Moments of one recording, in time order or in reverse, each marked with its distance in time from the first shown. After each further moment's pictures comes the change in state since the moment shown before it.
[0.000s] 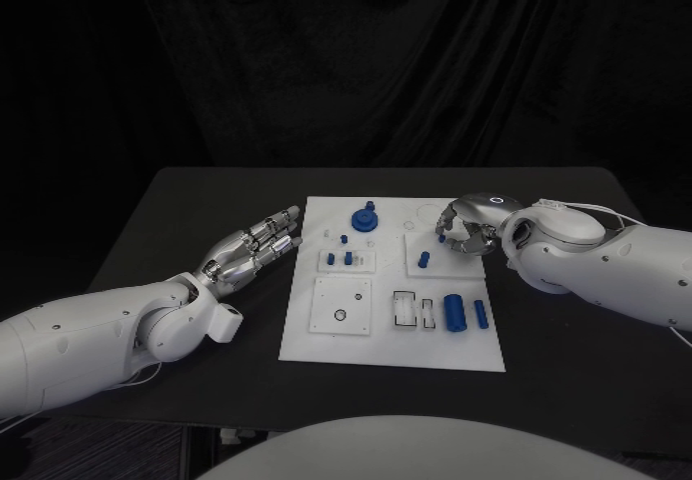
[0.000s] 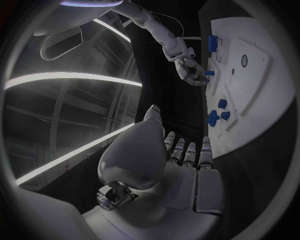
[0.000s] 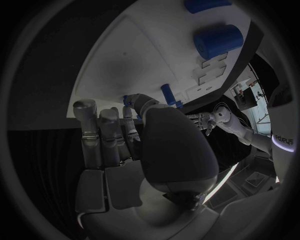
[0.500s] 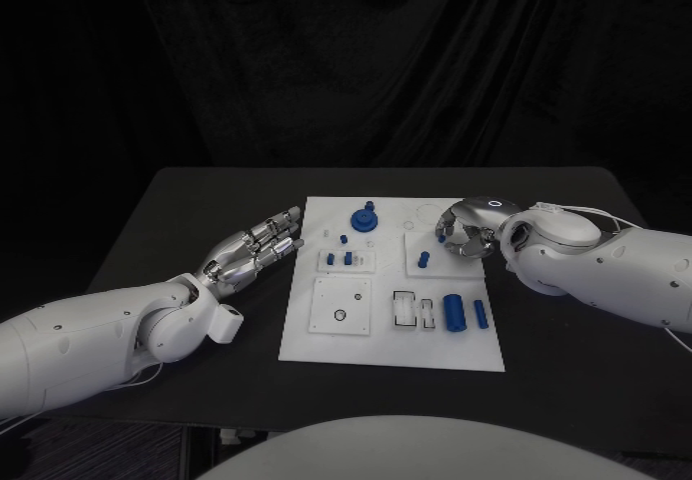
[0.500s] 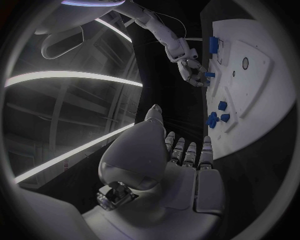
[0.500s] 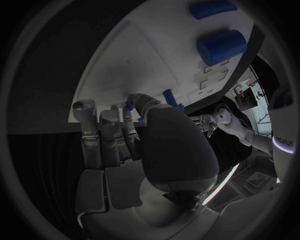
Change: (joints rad) left arm -0.002 0.005 0.000 -0.005 0.003 0.013 0.001; left_hand 0.024 0.006 0.003 -0.022 0.037 0.000 0.000 0.000 0.000 0.004 0.016 0.000 0.000 0.004 0.011 0.000 0.000 0.000 0.005 0.020 0.000 -0.001; right arm -0.014 0.013 0.001 -0.024 0.000 0.005 0.009; right_hand -0.013 0.013 -0.010 -0.001 -0.046 0.007 -0.007 0.010 0.005 0.043 -0.011 0.024 -0.017 0.004 -0.004 0.024 -0.002 0.000 0.013 -0.005 0.016 0.000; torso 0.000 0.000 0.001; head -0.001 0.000
